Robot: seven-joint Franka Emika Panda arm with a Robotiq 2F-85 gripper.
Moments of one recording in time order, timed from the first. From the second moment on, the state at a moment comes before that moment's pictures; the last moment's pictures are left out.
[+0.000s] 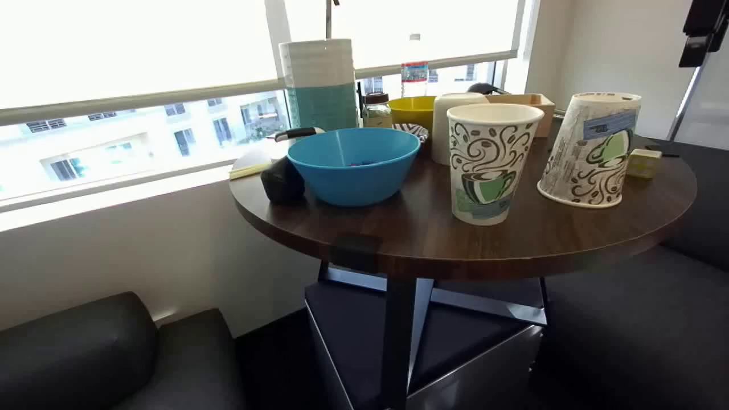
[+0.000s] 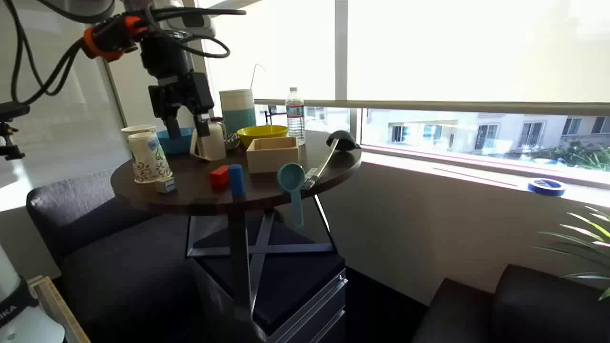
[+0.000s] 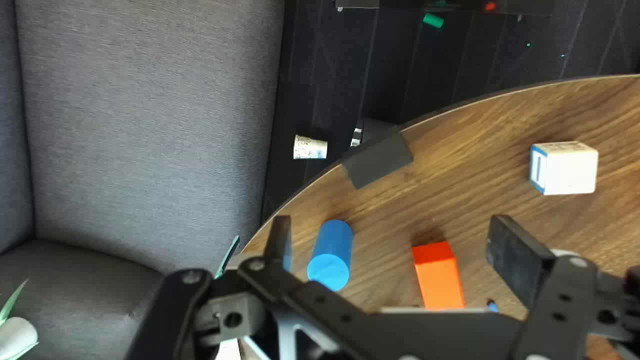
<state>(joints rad) -0.15 -0.67 -0.17 -2.49 -0.28 1.84 -0.26</state>
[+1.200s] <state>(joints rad) 0.14 -0.78 -0.10 -2.50 -0.06 1.76 -0.39</state>
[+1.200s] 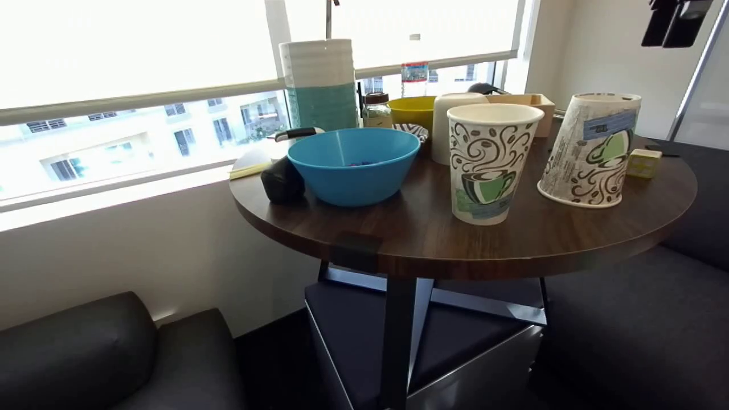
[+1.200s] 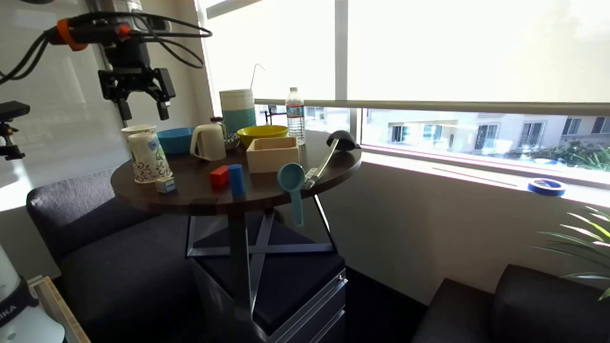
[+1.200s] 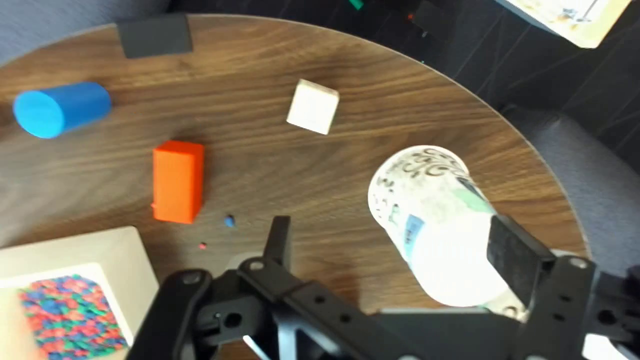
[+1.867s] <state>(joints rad) 0.25 -0.79 -0.09 -2.59 0.05 1.87 -0.45</state>
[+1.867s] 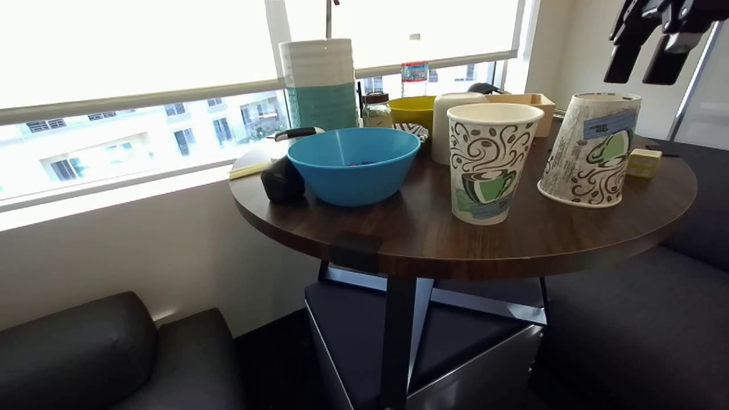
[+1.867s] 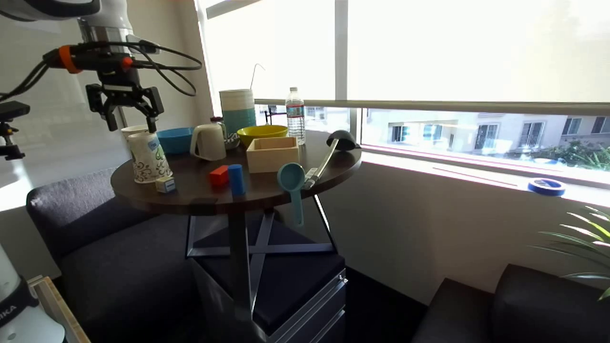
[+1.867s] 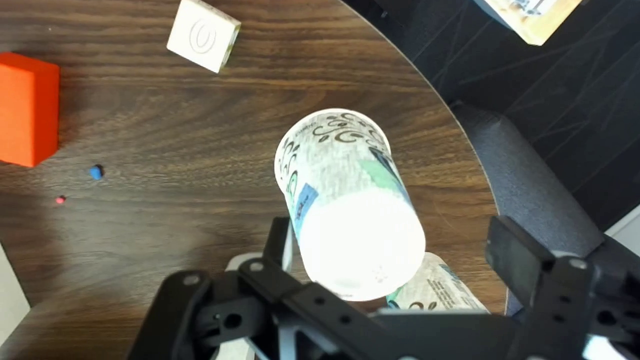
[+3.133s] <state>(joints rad) 0.25 -0.71 -0.08 -2.61 0.03 2.00 -0.49</state>
